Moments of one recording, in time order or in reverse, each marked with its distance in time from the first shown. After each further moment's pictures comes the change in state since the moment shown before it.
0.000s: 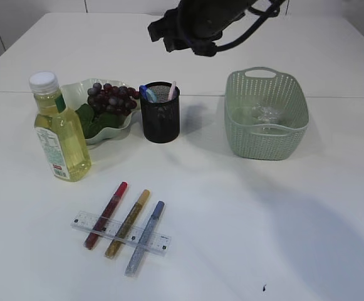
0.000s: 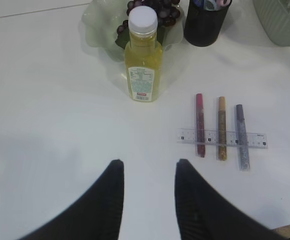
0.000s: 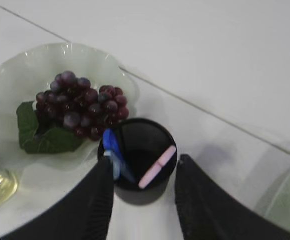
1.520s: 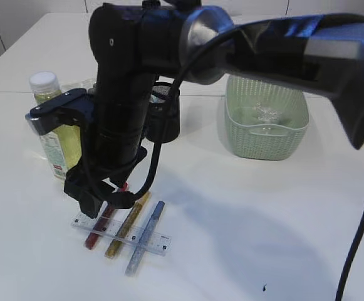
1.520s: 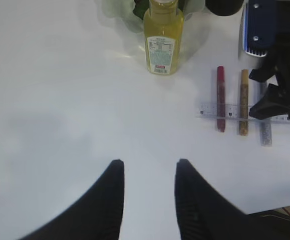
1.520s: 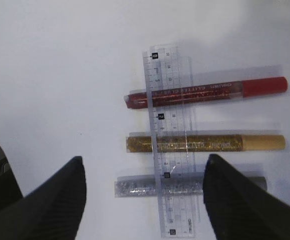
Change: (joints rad) left arm 0.000 0.000 -0.001 0.041 0.097 0.000; right arm 0.290 0.202 -0.121 0.267 0.618 -0.382
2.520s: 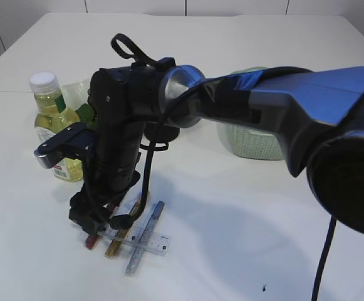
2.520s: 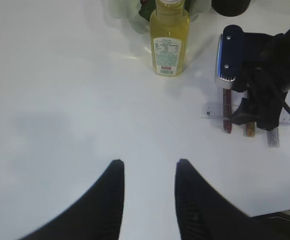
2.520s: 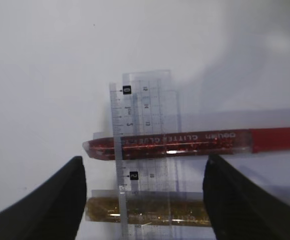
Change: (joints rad) left arm 0.000 0.000 0.000 0.021 0.002 0.000; right arm 0.002 0.143 -0.005 0.008 -0.165 -0.063
